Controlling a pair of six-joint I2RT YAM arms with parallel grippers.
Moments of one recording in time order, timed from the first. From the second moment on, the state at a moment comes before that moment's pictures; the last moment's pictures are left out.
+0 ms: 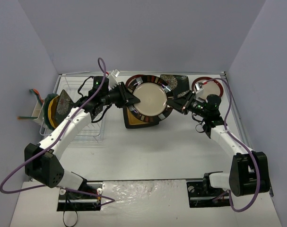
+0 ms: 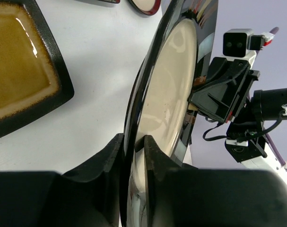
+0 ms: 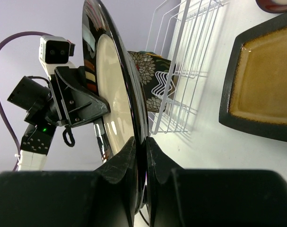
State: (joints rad) left arm -0.44 1.43 1.30 -0.32 0.49 -0.83; right arm 0.12 1.27 0.69 0.52 -0.83 1.19
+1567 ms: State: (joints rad) left arm 0.04 1.43 1.61 -1.00 -0.29 0.27; right arm 0.13 1.23 0.84 -0.03 -0.70 0.67
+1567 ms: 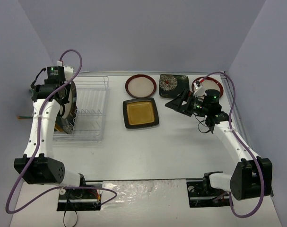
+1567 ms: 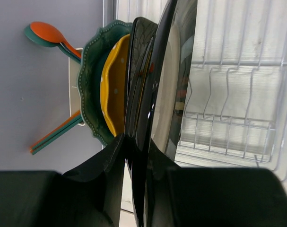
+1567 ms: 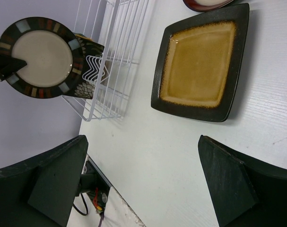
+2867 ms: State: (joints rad) left arm 0.08 1.44 1.36 -0.74 -0.23 0.23; right arm 0.15 1.30 0.85 -0.04 -0.64 0.65
